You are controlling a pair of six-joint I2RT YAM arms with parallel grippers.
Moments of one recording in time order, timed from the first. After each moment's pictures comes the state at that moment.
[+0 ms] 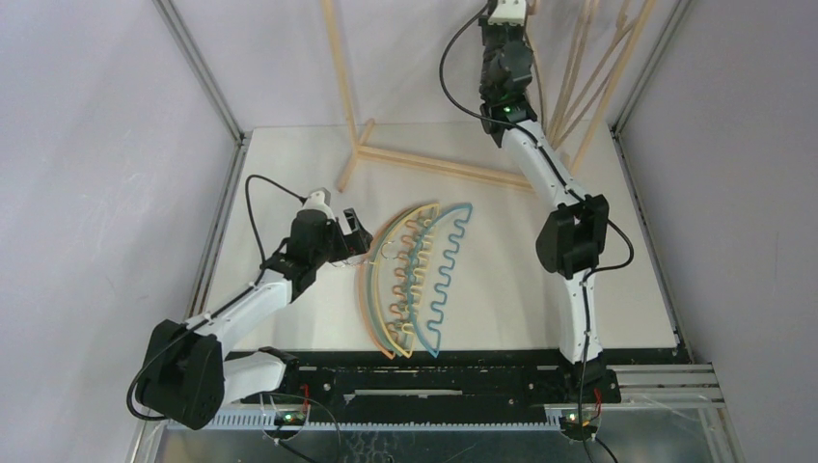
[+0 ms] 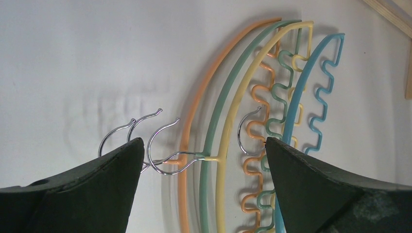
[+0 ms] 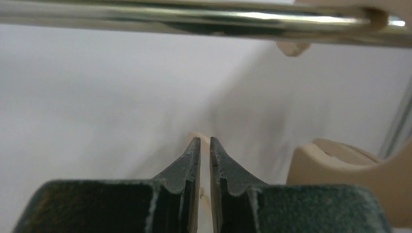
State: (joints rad) left arm -0.38 1.16 0.59 -0.01 -0.05 -0.54; right arm 0.37 2.20 2.28 0.47 0.47 -0.35
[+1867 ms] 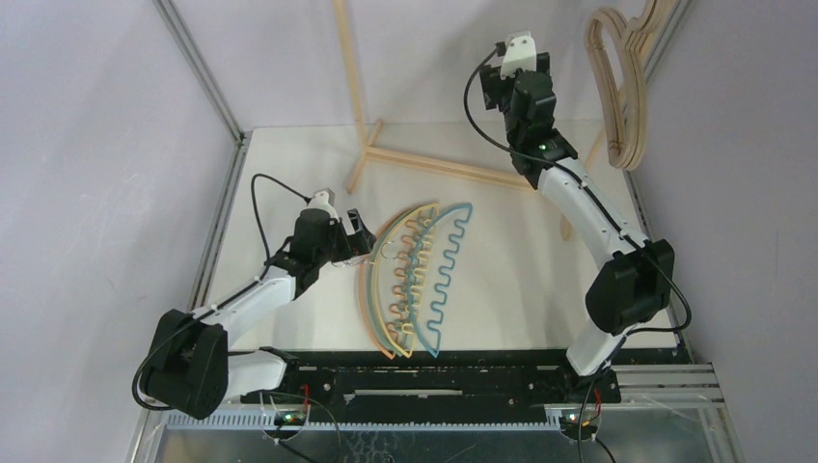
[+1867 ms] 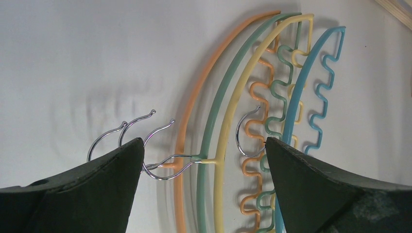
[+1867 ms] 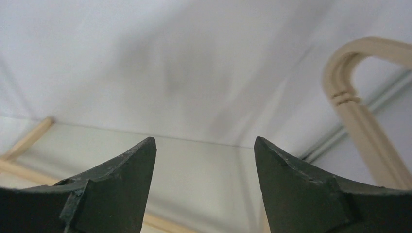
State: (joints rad) left arm -0.38 1.22 0.59 0.03 -0.02 -0.54; right arm 0.36 1.68 1.61 0.12 0.42 -0.28
